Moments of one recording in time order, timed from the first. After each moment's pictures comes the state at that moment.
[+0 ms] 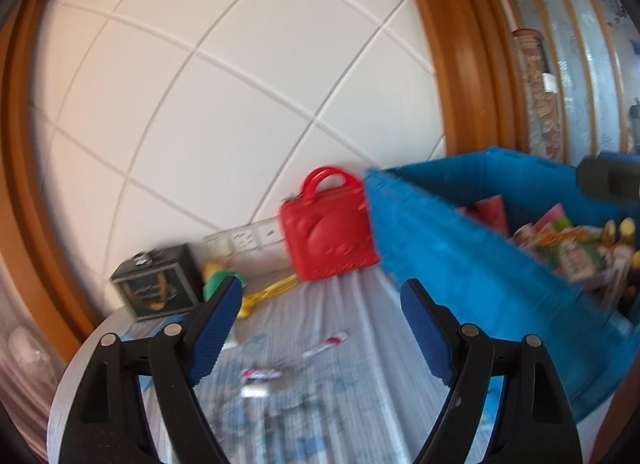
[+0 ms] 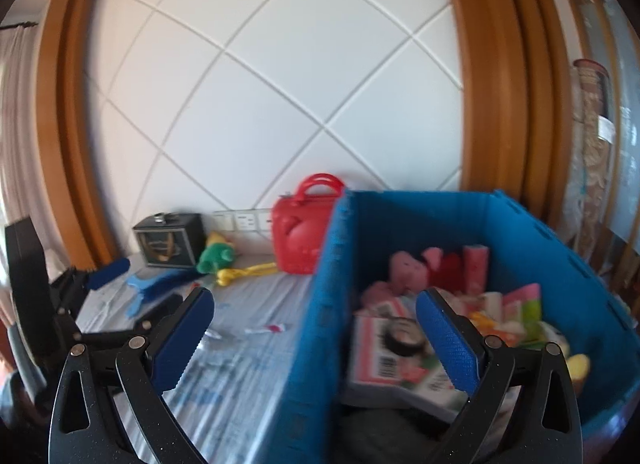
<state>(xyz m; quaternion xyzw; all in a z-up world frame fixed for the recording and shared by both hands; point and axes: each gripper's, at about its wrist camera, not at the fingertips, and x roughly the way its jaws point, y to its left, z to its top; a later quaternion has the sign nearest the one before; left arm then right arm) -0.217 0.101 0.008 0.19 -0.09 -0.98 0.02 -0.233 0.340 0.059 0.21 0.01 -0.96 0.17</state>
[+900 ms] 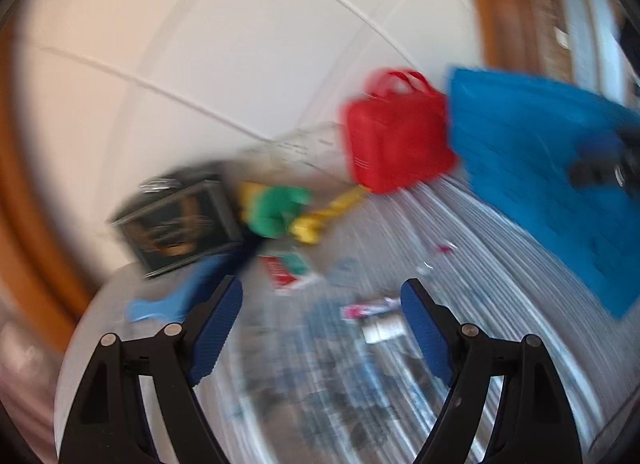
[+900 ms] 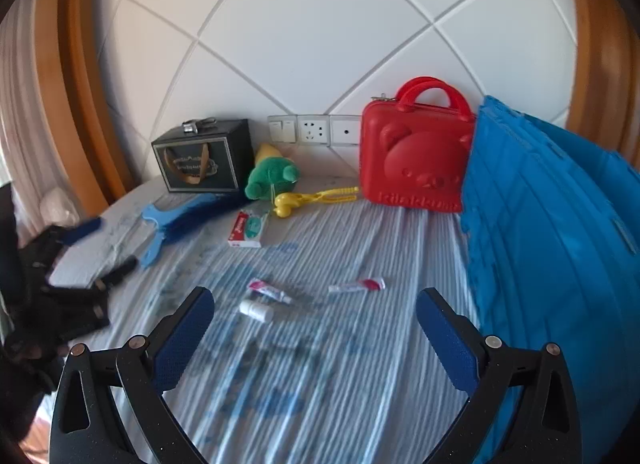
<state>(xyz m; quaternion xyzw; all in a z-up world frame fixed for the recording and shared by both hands) -0.292 -0.114 -0.120 0.29 -0.12 -0.95 -0.04 -0.331 0.121 -0.062 0.34 0.06 -0.91 0.22</state>
